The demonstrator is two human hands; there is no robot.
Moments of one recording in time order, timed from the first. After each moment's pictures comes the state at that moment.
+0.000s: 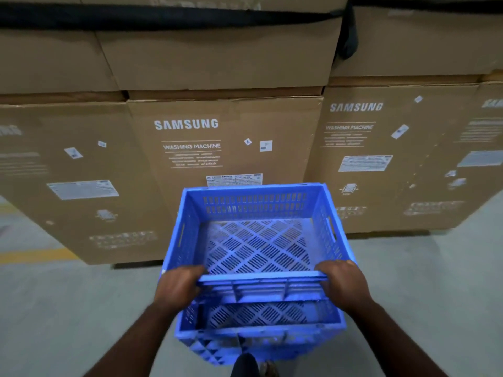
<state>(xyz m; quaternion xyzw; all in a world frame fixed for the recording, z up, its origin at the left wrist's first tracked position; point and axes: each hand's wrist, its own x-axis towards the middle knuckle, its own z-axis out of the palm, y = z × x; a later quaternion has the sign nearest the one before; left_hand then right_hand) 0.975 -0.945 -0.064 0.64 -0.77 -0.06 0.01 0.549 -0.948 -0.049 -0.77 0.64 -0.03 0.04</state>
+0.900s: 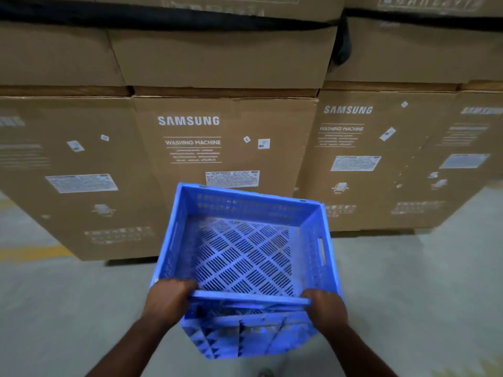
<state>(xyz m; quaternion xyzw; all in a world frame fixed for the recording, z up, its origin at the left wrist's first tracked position) 0.991 -0.878 -0.062 0.63 -0.78 0.00 0.01 0.582 -0.866 -0.105 -0.71 0.70 -0.02 0.10</state>
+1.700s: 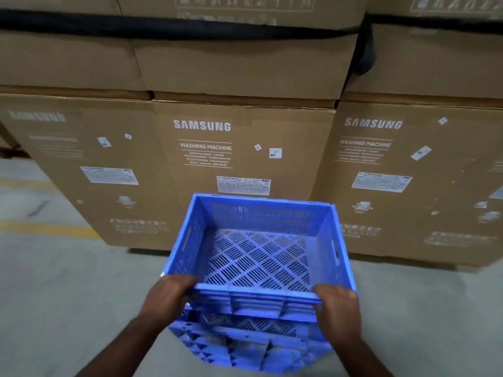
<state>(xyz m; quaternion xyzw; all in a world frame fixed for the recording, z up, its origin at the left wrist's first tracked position) 0.950 -0.887 -0.079 0.67 -0.73 -0.09 0.06 0.514 -0.923 -0.080 -0.78 0.61 -0.10 0.01</state>
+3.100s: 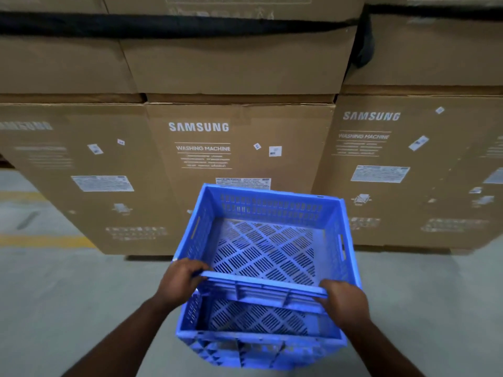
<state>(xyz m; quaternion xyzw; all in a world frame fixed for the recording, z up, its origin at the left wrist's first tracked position) 0.969 -0.945 -0.065 0.61 -0.75 -0.16 0.20 0.538 -0.941 -0.060 -0.73 0.68 0.02 0.05</state>
